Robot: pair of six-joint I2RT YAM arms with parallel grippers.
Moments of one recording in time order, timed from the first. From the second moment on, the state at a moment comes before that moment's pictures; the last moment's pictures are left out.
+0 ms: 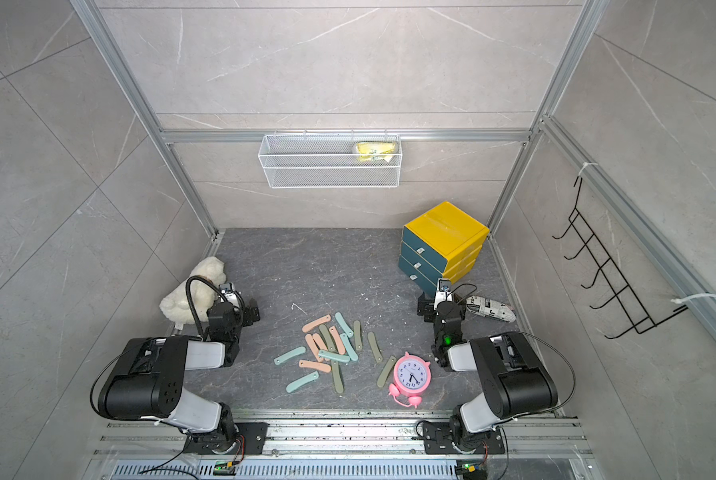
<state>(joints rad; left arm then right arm) 0.00 1.52 0.34 0.74 -0.22 -0.03 0.15 1.54 0.31 0.92 0.27 -0.01</state>
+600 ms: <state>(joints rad) -0.06 1.31 0.47 0.48 -0.32 -0.04 0.13 1.25 0.46 0.45 0.39 0.14</state>
